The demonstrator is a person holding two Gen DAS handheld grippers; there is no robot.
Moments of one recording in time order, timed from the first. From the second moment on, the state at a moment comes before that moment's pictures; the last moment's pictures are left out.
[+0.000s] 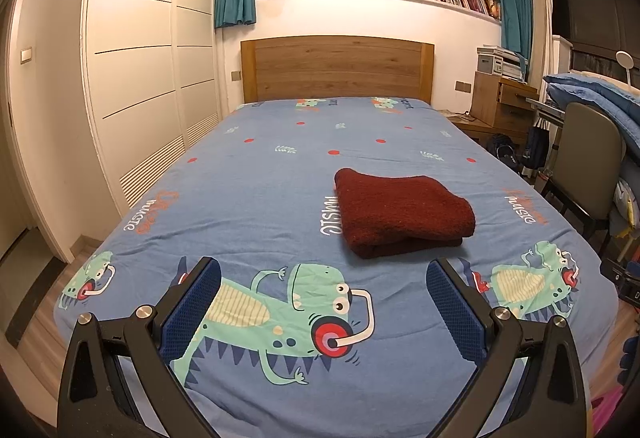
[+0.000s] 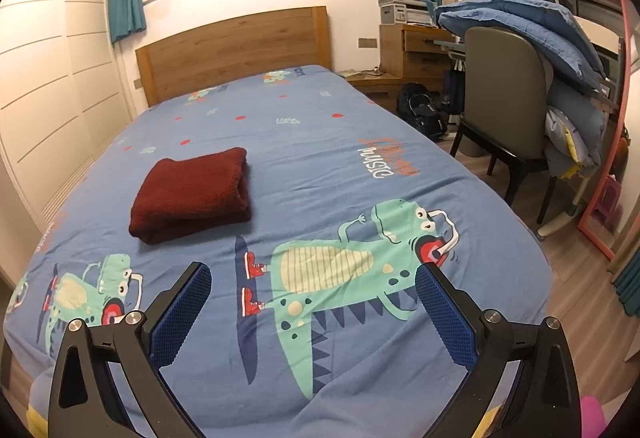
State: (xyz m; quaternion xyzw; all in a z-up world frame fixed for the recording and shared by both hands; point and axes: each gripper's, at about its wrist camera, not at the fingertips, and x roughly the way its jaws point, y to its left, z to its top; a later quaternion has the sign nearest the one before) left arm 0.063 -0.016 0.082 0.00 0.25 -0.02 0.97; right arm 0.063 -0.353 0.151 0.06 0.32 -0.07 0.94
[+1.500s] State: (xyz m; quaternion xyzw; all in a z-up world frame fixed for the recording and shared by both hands) left arm 0.066 -0.016 0.078 0.00 0.26 -0.02 0.97; right arm 0.063 -0.356 0.143 0.07 0.33 -0.07 0.94
